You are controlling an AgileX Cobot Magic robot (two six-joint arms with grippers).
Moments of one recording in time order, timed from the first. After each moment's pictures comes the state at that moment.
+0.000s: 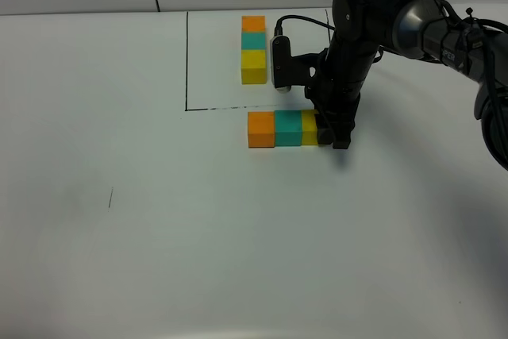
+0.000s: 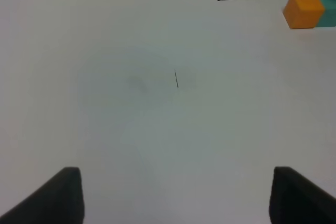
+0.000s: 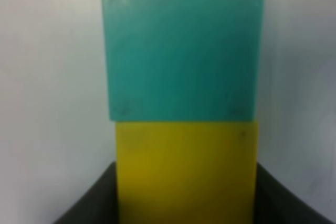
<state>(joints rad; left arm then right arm) -0.03 0.00 -0.51 -0.12 1.09 0.09 0.43 2.35 -1.84 0.10 1.03 -1.21</state>
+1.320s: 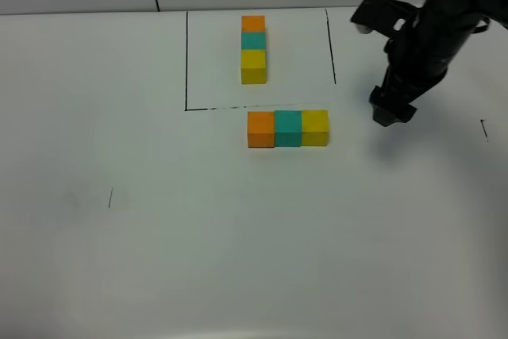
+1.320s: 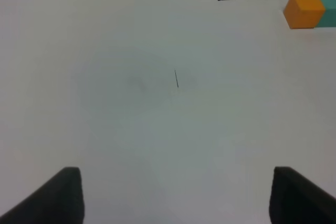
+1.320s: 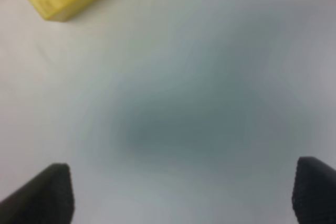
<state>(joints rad) -0.03 0.00 -0.51 -0.12 1.09 0.09 0.29 1.90 -1.44 -0.01 0.89 -0.61</state>
